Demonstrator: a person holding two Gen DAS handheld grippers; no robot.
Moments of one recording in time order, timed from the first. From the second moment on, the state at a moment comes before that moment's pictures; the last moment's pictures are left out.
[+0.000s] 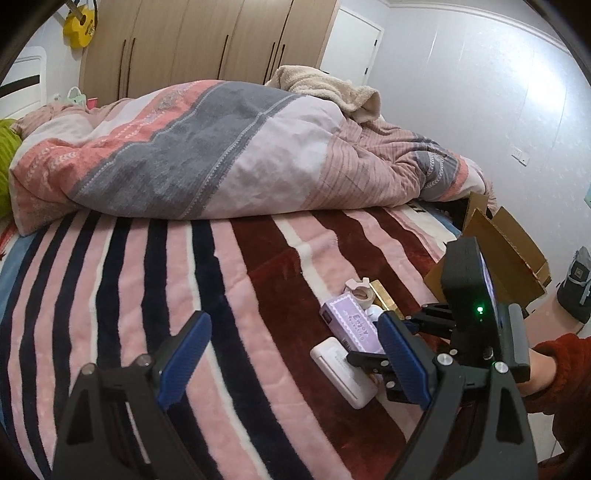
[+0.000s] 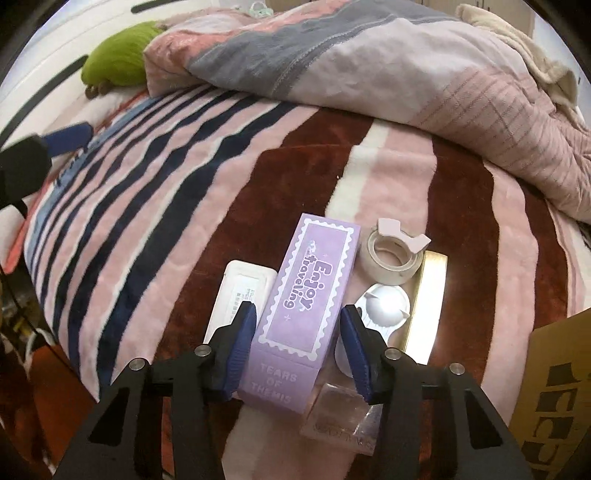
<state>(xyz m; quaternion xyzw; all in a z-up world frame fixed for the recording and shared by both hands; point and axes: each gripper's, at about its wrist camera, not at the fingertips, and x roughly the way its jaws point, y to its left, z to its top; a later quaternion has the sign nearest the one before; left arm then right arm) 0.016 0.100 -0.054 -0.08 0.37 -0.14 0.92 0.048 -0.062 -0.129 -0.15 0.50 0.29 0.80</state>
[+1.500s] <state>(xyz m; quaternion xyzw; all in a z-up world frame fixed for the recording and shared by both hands) 0.110 -0.202 0.036 -0.05 0.40 -0.37 0.84 0.042 -0.323 0.051 -0.06 0.42 0.30 0.86</state>
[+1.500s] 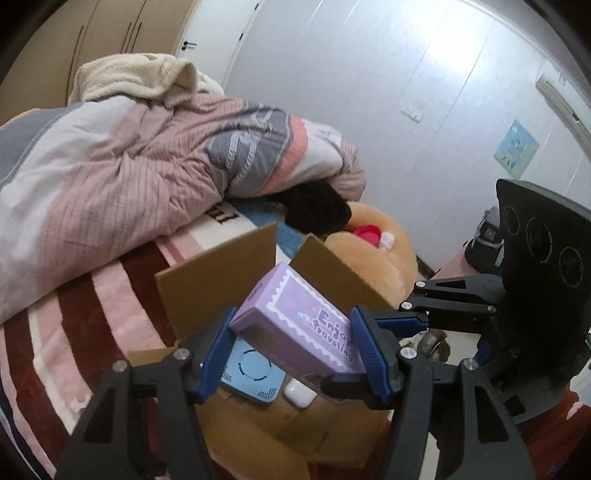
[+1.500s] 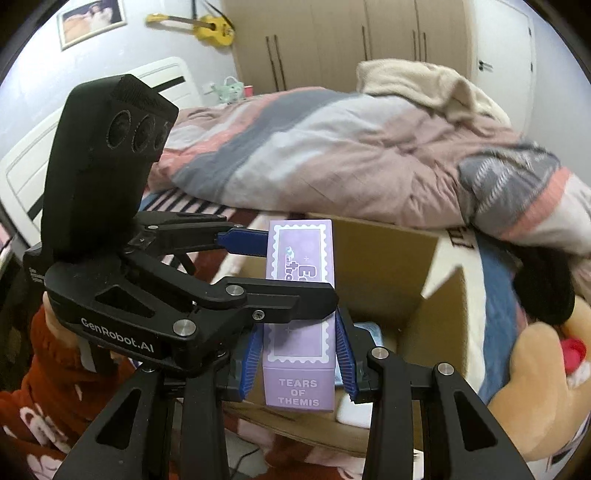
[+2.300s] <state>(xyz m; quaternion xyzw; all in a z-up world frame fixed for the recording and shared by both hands) 0.053 -0.054 0.063 -0.05 0.35 -0.23 0.91 0.028 -0.233 0.049 -0.08 0.41 0.36 0.83</state>
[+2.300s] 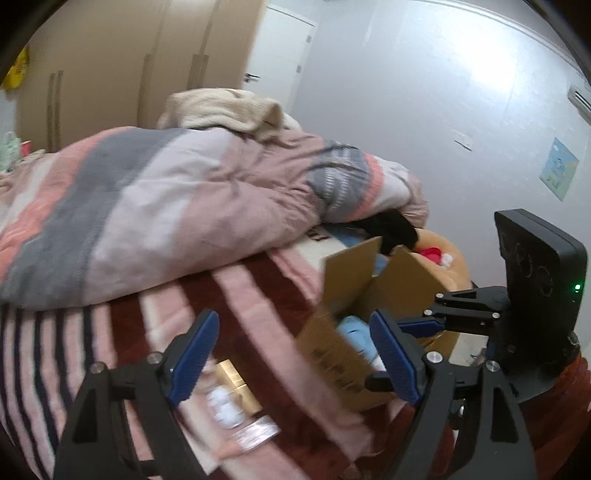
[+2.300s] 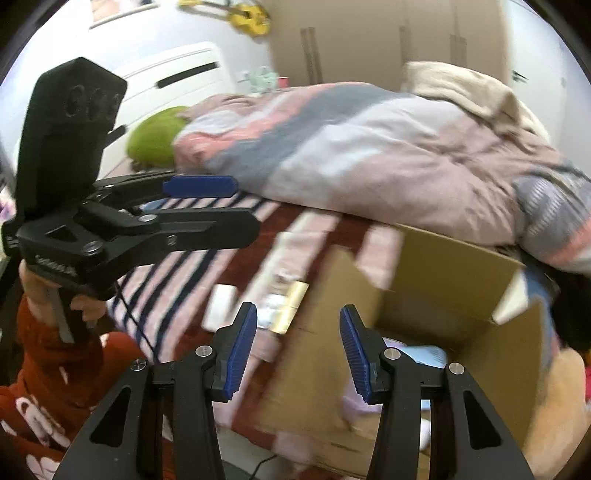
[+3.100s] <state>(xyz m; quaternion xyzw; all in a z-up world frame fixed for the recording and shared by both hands) -0.001 0.120 -0.070 -0.10 0.39 -0.13 0.91 0.022 -0.022 -0.127 -0.21 0.54 0.36 0.73</state>
